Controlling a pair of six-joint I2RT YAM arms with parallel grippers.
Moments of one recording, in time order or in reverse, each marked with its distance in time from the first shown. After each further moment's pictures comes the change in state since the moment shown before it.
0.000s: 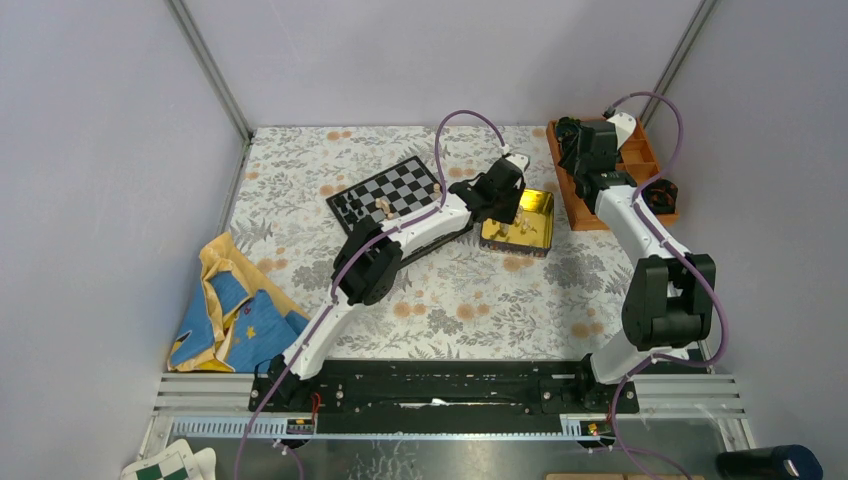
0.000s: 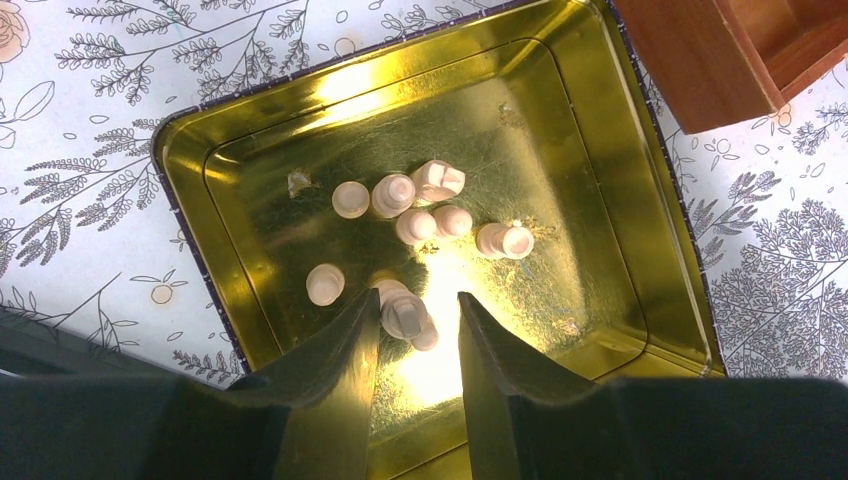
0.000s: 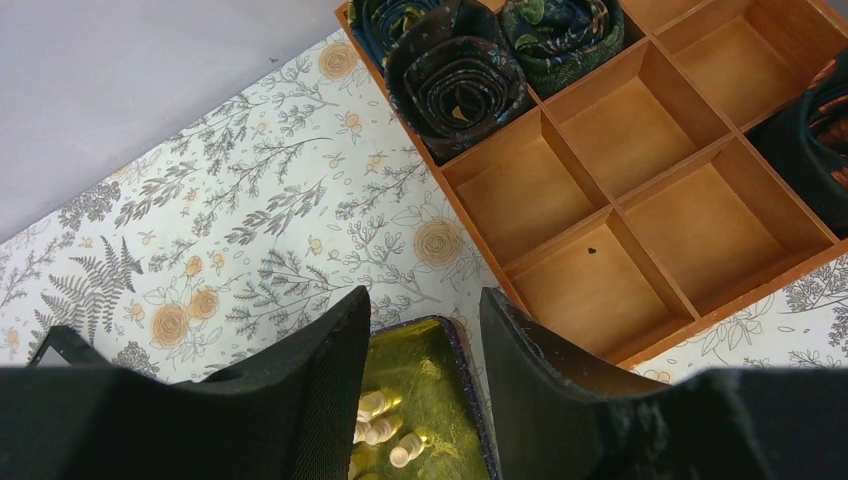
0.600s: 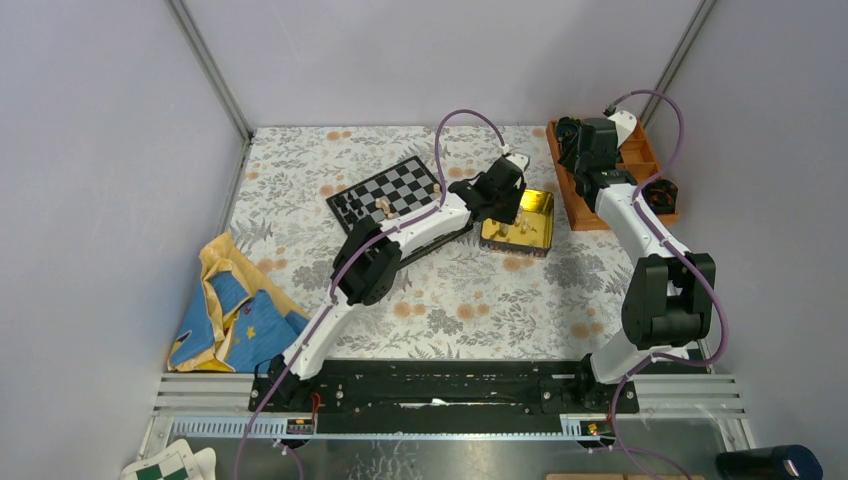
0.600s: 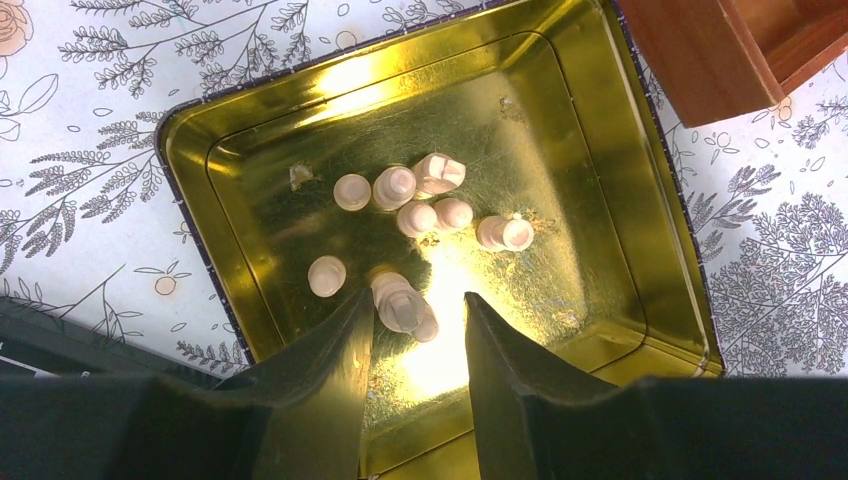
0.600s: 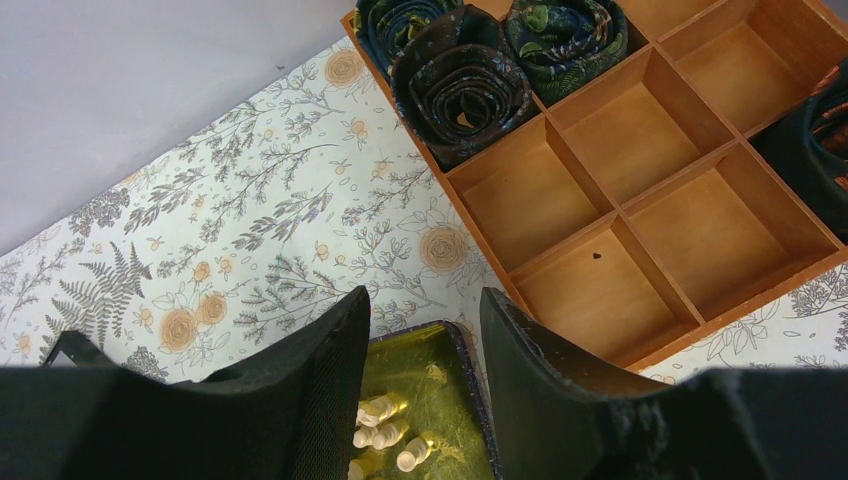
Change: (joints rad) left arm 0.000 -0.005 0.006 -0.026 0.000 0.000; right arm 0.000 0.005 0.016 -0.003 0.000 0.007
